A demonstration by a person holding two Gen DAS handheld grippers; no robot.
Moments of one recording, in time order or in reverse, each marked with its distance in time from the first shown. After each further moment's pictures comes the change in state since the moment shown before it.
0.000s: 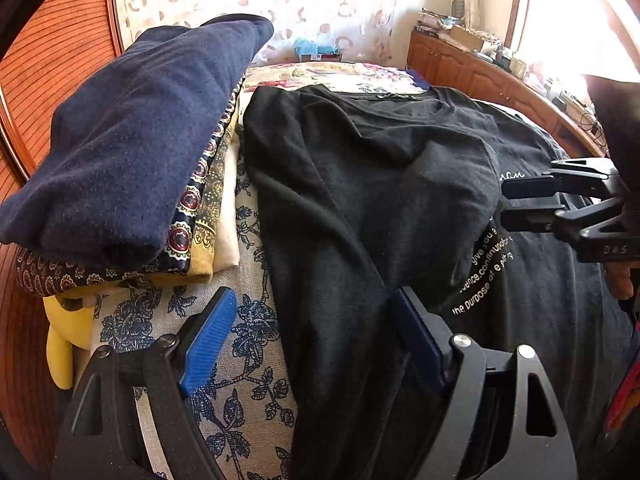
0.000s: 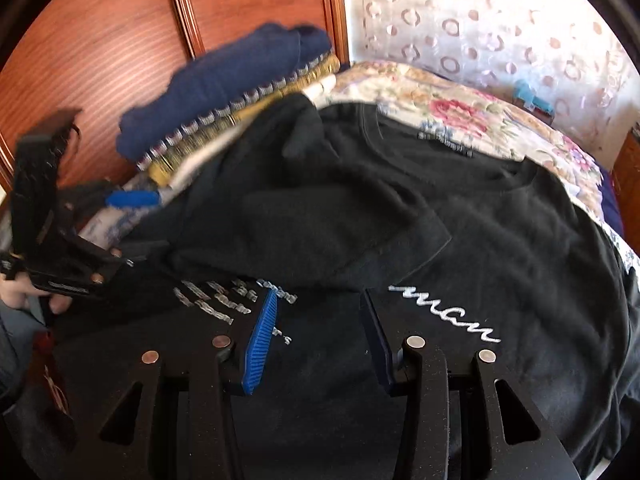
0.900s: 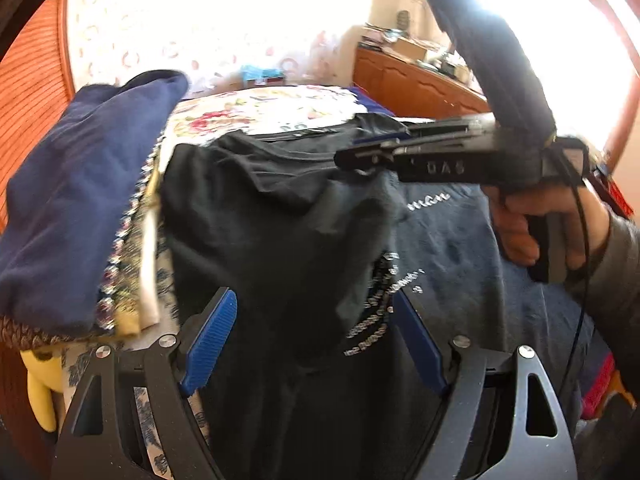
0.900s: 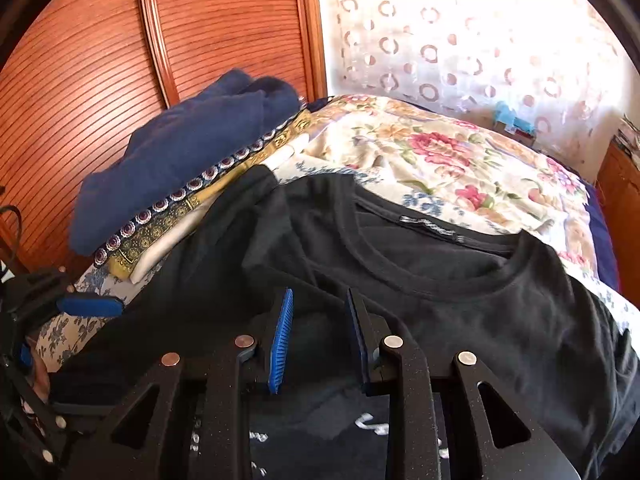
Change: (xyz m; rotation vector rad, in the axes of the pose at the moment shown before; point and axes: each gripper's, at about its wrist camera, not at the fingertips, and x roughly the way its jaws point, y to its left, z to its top) left arm -0.020 -0.044 0.023 0.113 -0.069 -0.168; right arm 0.011 -0.013 0.049 0.063 -0.153 -0.063
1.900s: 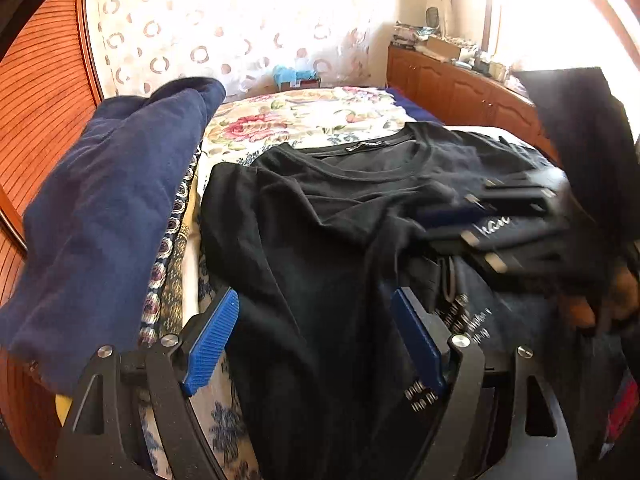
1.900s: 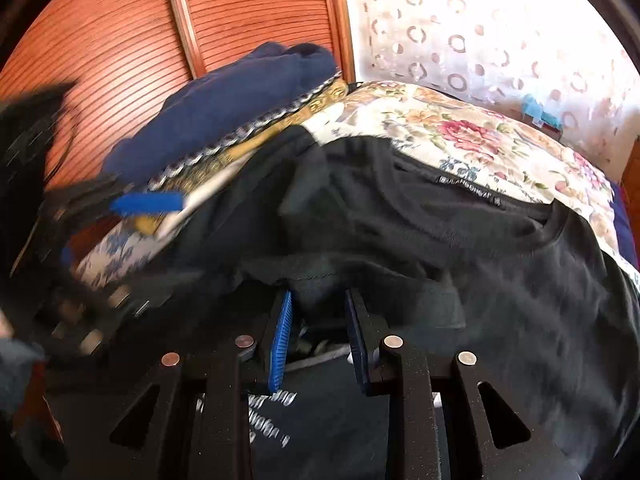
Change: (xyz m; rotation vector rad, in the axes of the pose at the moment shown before) left arm 0.025 0.020 0.028 -0.018 -0.012 0.142; right arm 0.012 0.006 -0.017 -0.024 0.045 0.108
